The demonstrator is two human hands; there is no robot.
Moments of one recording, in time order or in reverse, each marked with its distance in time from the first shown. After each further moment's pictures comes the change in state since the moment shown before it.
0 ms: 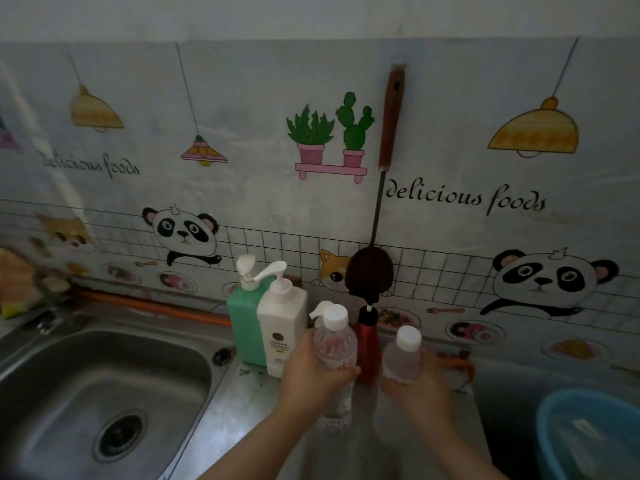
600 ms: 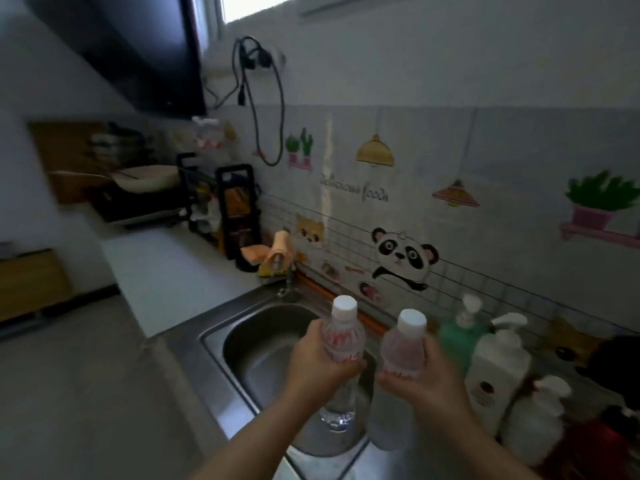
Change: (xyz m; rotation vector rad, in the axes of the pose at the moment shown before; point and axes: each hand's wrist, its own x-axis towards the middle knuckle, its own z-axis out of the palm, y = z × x) left_hand -0.090 -0.055 -0.261 -0.049 0.497 -0.068; right_hand -0.121 -0.188 0.177 0.175 -0.688 -0.303
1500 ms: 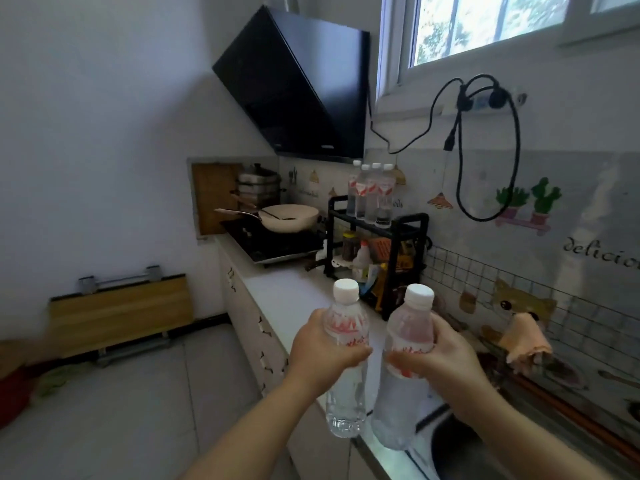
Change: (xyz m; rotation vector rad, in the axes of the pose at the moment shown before) left_hand 0.153 -0.121 -0.450 0.100 0.280 0.056; right_hand 0.121 -0.187 0.441 0.090 -0.295 -0.156
